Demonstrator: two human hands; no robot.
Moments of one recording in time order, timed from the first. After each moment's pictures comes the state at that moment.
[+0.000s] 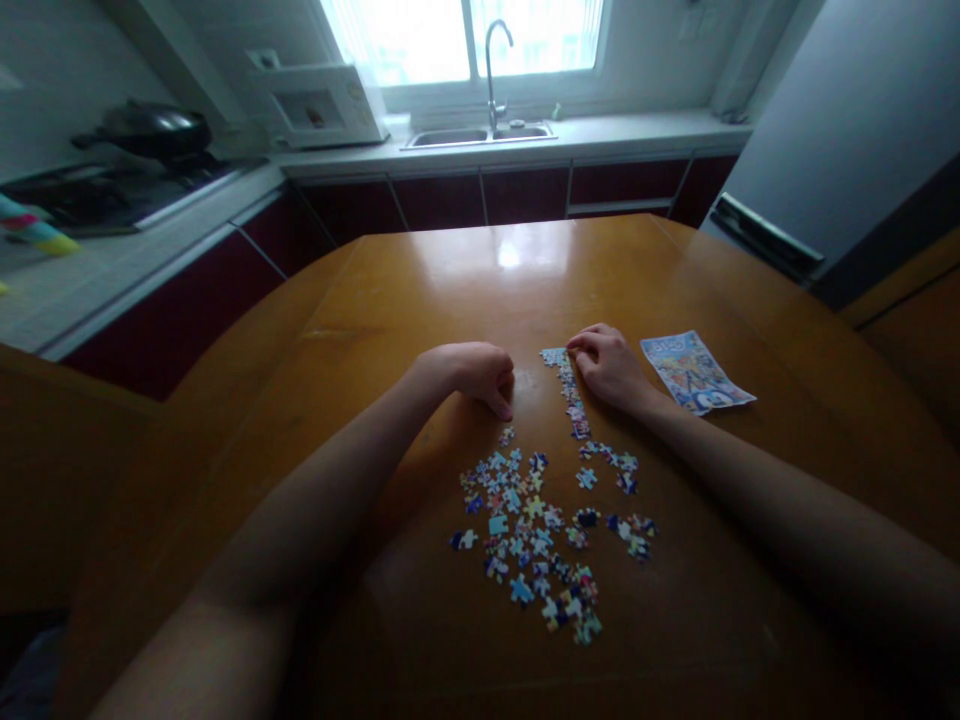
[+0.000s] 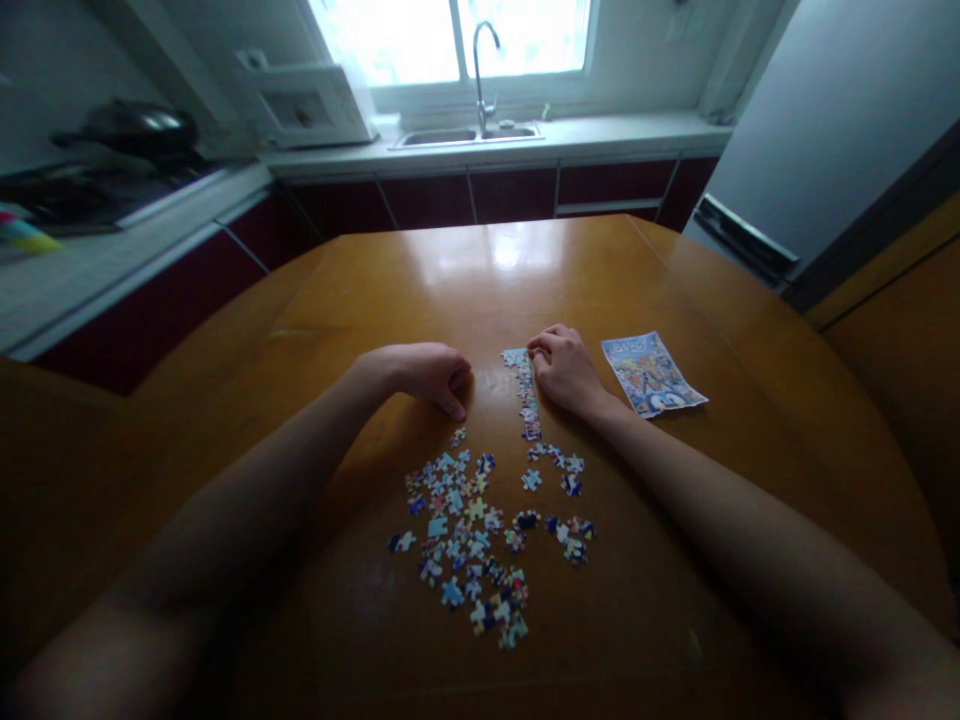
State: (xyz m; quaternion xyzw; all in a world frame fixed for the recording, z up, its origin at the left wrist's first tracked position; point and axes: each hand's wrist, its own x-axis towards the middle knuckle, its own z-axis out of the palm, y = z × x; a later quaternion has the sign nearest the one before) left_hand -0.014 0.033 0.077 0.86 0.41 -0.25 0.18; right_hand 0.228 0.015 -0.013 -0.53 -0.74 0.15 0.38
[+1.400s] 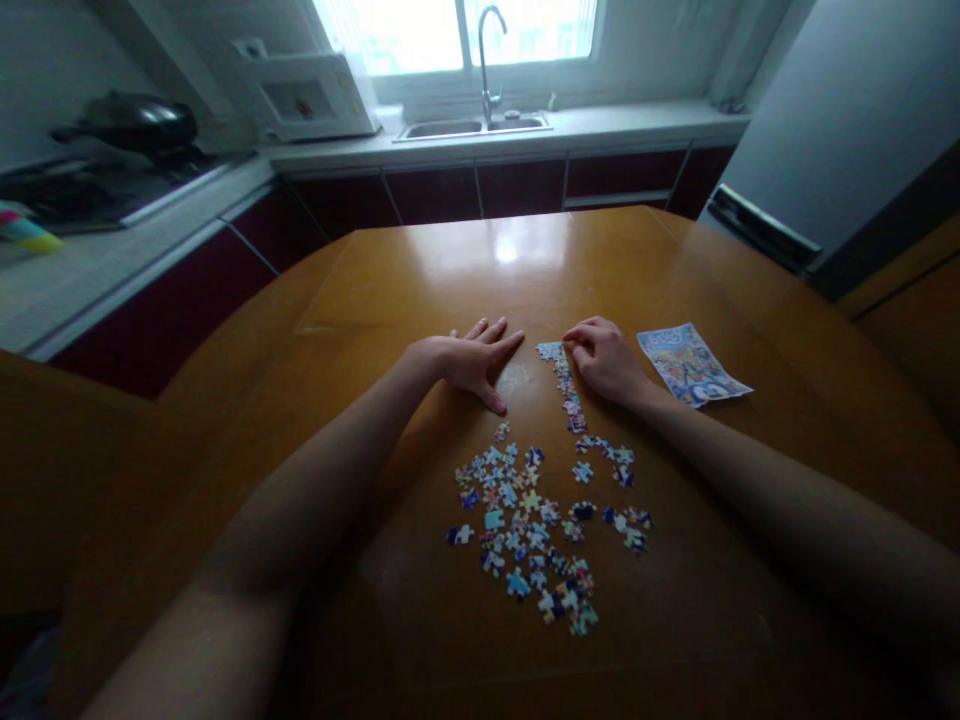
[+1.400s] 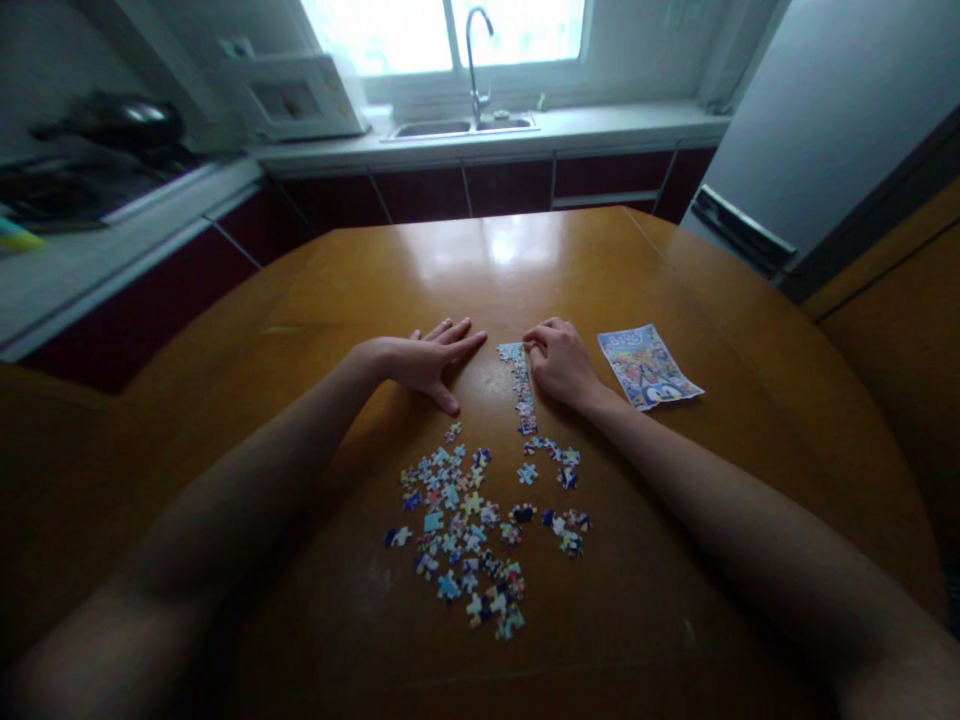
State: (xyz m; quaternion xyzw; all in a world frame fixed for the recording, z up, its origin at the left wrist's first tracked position) left_hand -0.029 0.048 0.054 0.86 0.43 -0.21 0.17; right_hand 0.227 0.013 -0.010 -0.53 -0.74 0.15 0.38
